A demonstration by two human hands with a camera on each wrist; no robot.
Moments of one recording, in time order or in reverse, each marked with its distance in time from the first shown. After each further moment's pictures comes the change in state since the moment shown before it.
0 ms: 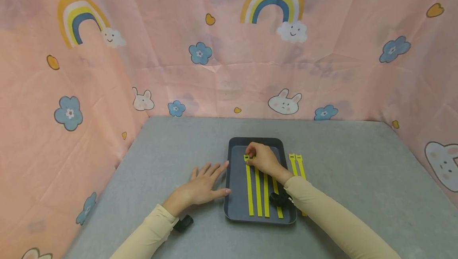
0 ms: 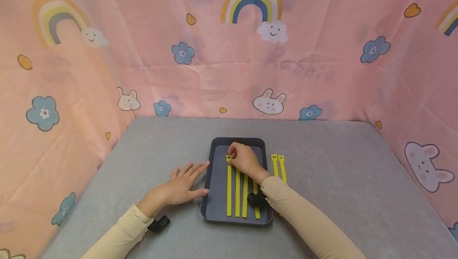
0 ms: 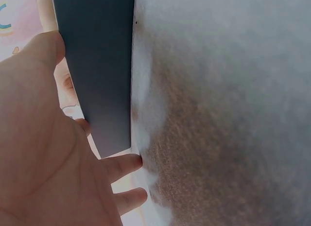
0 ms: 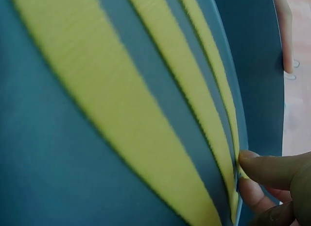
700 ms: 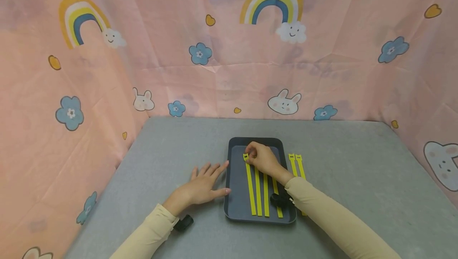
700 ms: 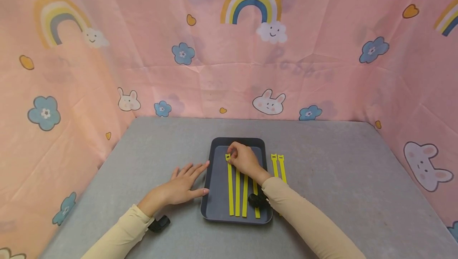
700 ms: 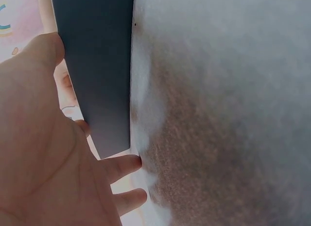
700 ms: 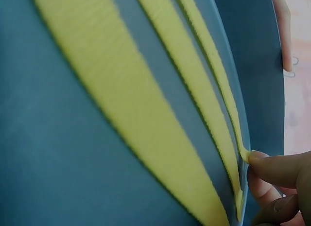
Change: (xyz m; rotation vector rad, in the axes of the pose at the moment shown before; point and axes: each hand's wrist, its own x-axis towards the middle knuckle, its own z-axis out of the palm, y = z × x) left_hand 0.000 -0.001 0.003 -0.013 -0.002 -0.005; right_hand -0.004 0.004 0.002 0.092 -0.004 -0.040
